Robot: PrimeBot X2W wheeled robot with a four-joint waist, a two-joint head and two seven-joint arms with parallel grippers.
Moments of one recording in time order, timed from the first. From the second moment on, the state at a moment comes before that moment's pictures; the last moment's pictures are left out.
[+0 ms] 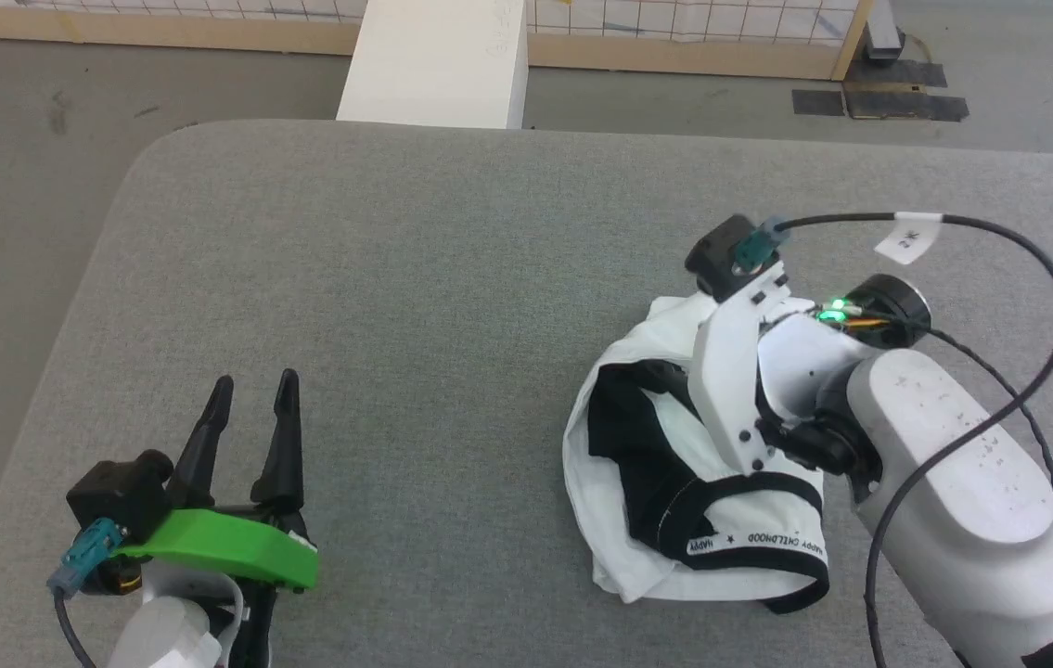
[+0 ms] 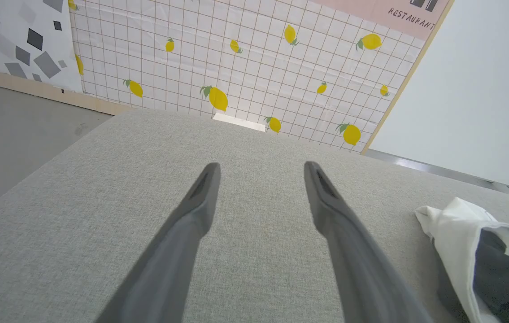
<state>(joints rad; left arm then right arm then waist) -0.12 0.18 -0.08 0.18 -0.46 -0.12 -0.26 -0.64 -0.24 0.52 0.29 0.43 0.13 0.79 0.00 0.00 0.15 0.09</state>
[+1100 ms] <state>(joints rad) -0.10 0.18 -0.11 0.16 -0.46 -0.12 -0.26 -0.34 -0.14 0.16 0.37 0.18 0.13 0.76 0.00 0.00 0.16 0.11</state>
